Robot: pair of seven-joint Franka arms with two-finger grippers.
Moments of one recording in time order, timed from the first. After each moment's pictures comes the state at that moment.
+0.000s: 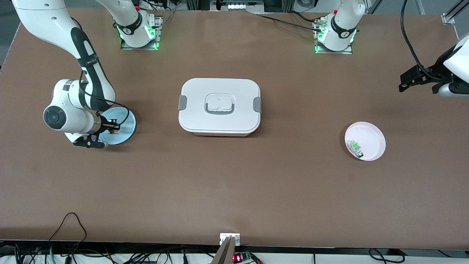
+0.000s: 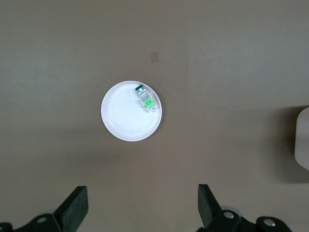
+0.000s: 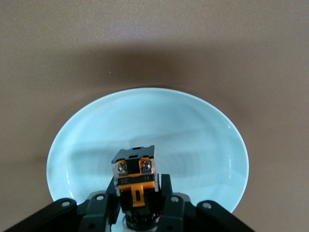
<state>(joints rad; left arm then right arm) 0.03 -0.02 -0.02 -1.63 0.00 1.58 0.04 0.12 0.45 -0.16 -2.04 0.03 2.25 0.07</state>
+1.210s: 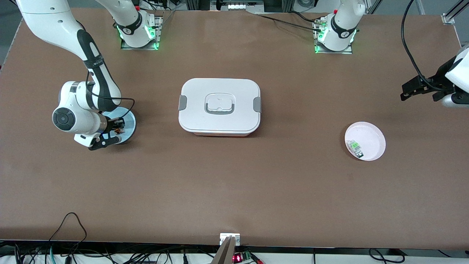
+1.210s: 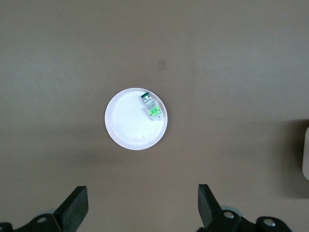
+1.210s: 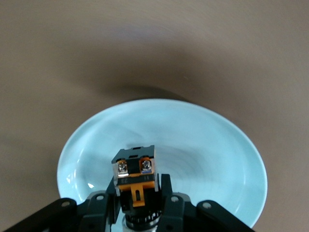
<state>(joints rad) 0.04 -0.01 -0.01 -1.66 0.00 1.65 0.03 0.14 0.46 -0.14 -2.04 0.01 2.25 -0.48</state>
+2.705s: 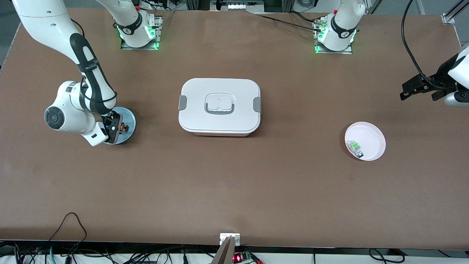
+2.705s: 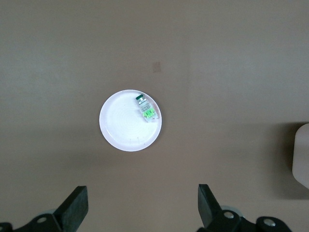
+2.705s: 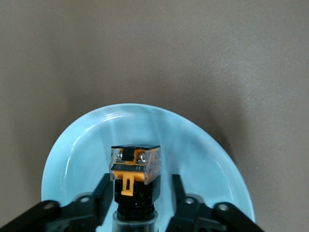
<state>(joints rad) 0.04 -0.01 0.00 -1.66 -0.03 1.65 0.03 0.10 0.48 -0.14 -2.06 0.16 2.30 -1.50</state>
